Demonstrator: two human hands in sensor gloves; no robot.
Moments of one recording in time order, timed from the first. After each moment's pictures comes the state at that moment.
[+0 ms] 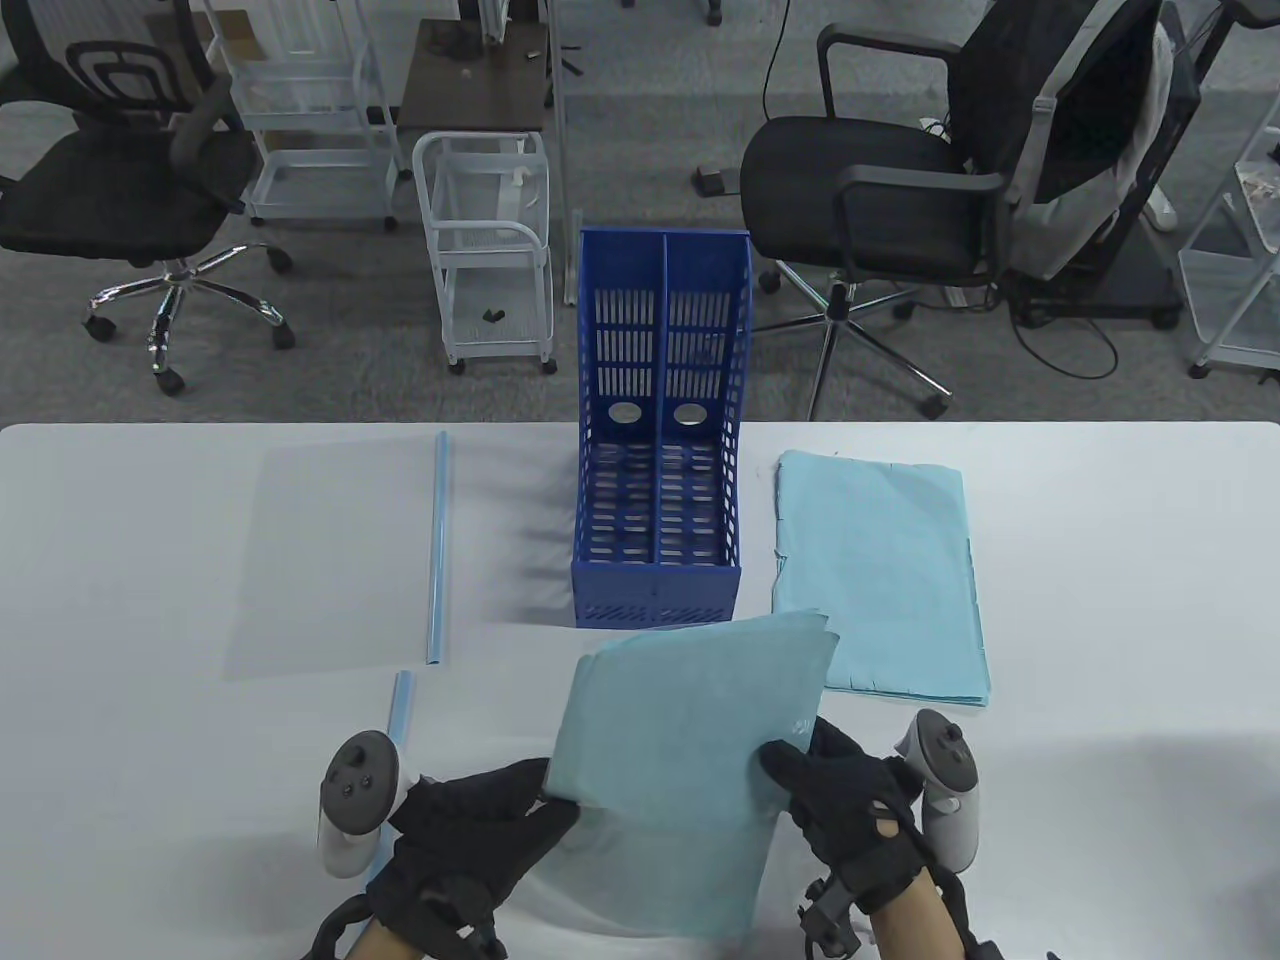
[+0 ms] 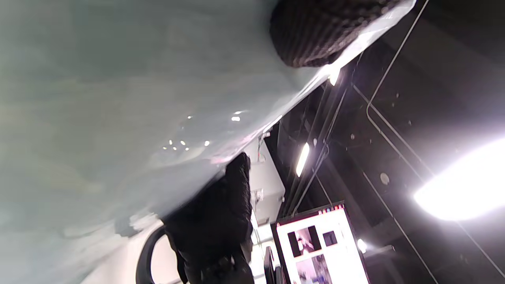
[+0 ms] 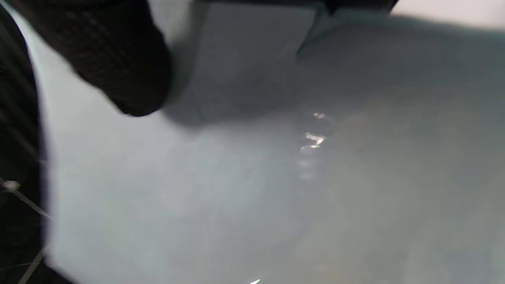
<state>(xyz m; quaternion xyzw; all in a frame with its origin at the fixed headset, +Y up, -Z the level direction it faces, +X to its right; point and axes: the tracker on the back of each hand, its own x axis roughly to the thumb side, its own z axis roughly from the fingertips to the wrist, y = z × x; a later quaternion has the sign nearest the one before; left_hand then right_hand) -0.184 -0.708 -0.236 -0.09 -0.30 0.64 0.70 0.179 -0.751 -0.268 0.10 0.16 0.61 0.77</state>
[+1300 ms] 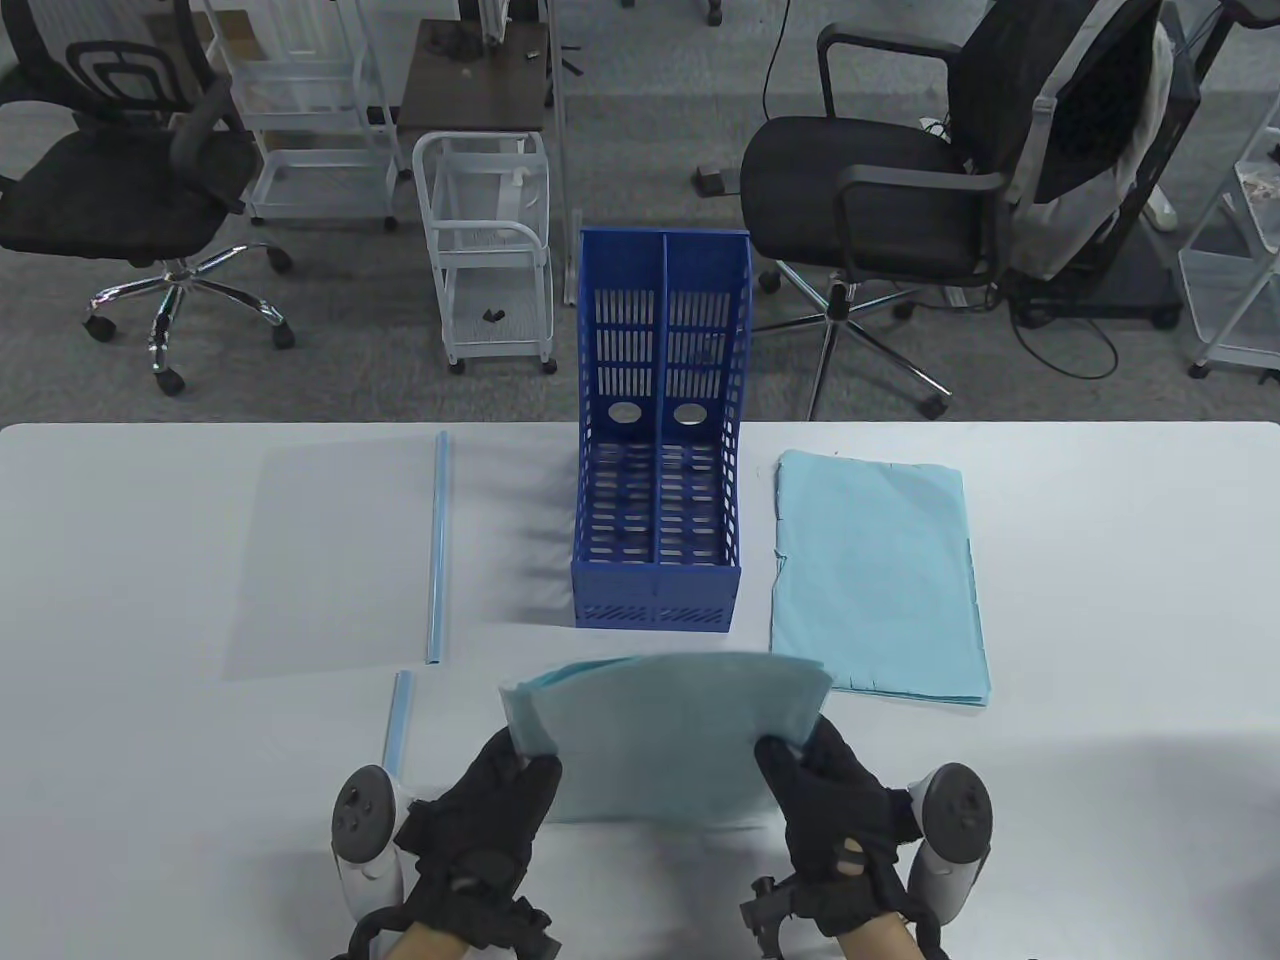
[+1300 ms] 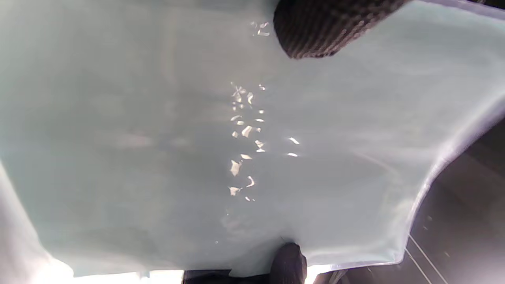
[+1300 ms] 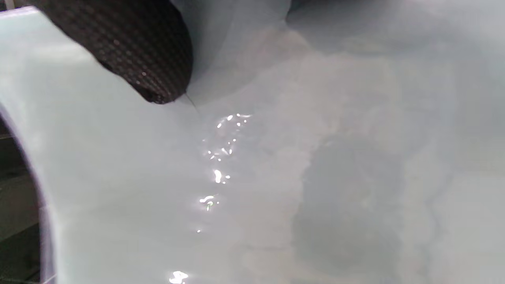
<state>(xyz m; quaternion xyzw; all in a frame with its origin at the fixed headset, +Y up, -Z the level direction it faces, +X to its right) -0.181 -0.755 -0.235 -0.04 -0.14 0.74 0.66 0.164 -0.726 -0.238 0.07 -0.06 0.69 0.72</state>
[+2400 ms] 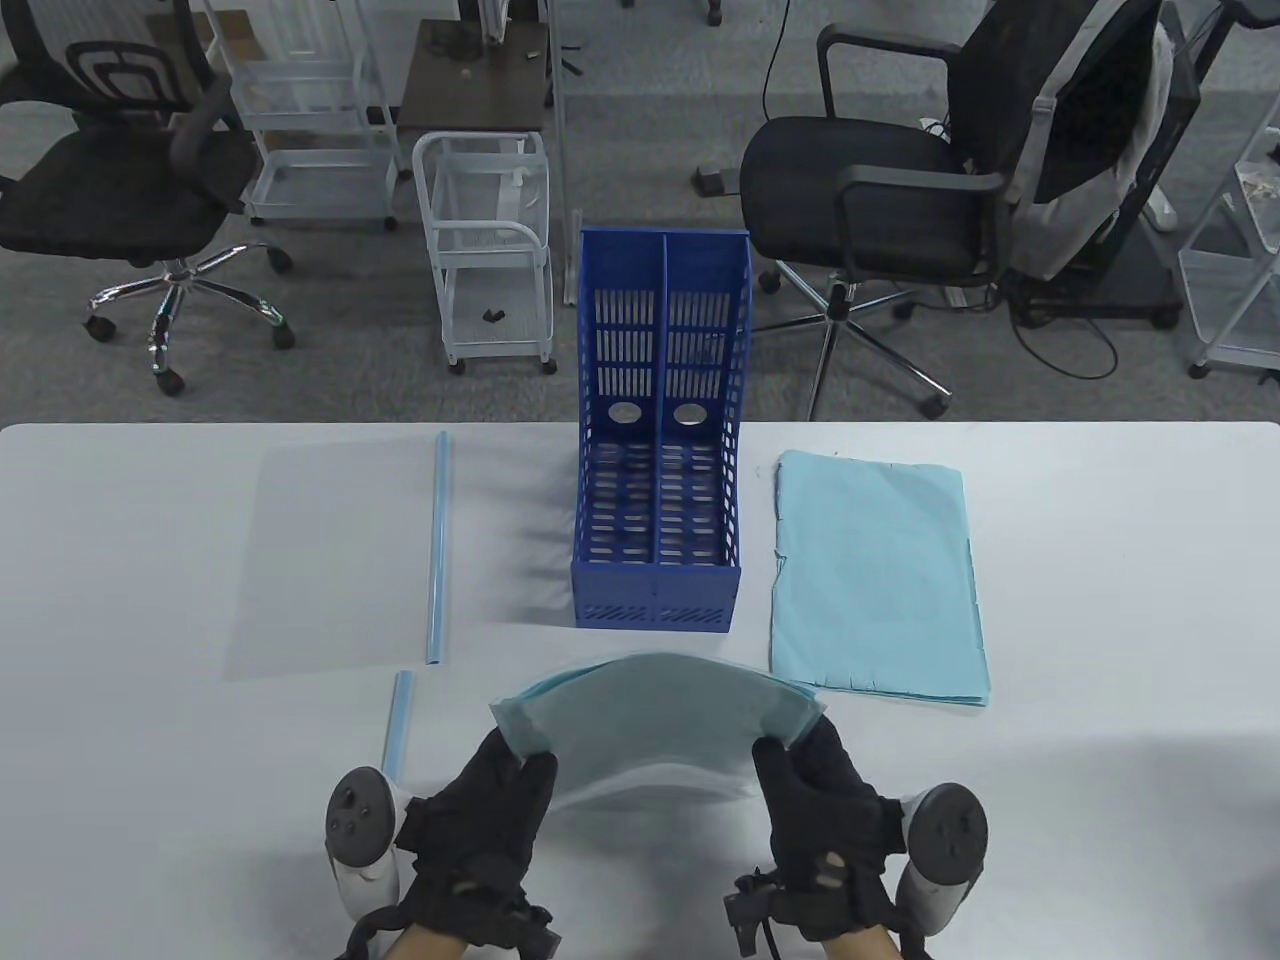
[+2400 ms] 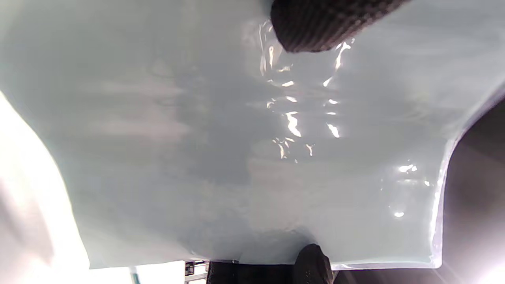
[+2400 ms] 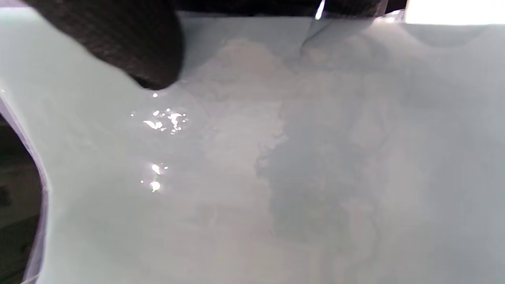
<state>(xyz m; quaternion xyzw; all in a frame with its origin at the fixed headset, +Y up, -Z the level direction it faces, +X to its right) -0.186 -0.744 -0.236 0.00 -0.16 0.71 0.69 0.156 -0.717 -0.232 0.10 -0.12 0.71 0.68</state>
